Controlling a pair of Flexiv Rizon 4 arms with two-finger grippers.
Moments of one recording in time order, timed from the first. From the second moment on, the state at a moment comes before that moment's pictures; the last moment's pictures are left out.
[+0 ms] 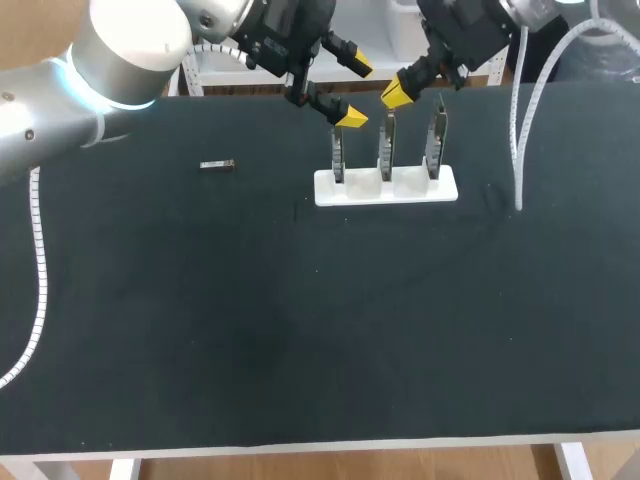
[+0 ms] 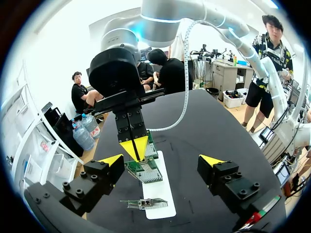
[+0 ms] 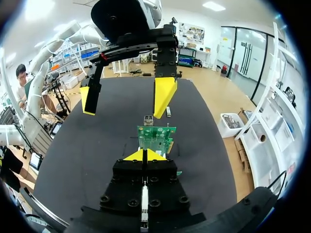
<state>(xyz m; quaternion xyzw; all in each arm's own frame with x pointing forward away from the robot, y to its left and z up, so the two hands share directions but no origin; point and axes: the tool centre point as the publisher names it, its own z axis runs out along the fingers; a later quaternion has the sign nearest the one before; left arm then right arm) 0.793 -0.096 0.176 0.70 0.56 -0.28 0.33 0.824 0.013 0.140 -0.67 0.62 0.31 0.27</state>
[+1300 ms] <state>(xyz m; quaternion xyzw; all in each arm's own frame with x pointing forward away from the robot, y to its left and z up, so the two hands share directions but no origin) 0.793 -0.096 0.176 0.70 0.56 -0.28 0.33 0.824 -0.033 0.181 -0.67 0.61 0.28 0.30</state>
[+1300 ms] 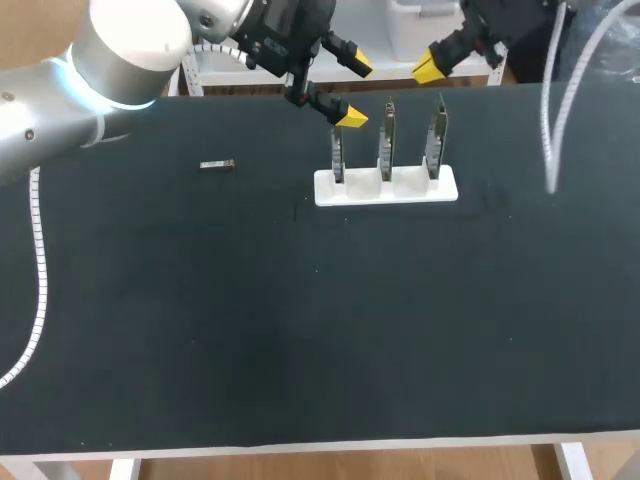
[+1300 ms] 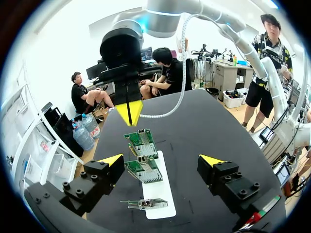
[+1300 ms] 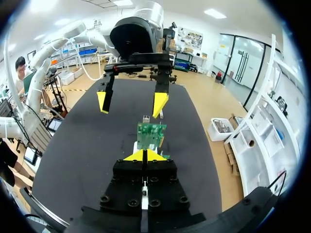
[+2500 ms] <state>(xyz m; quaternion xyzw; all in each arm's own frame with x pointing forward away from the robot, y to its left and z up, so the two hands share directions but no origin) 0.793 -0.096 0.176 0.70 0.56 -0.28 0.33 0.822 -0.087 0.184 -0.66 0.63 0.26 0.31</state>
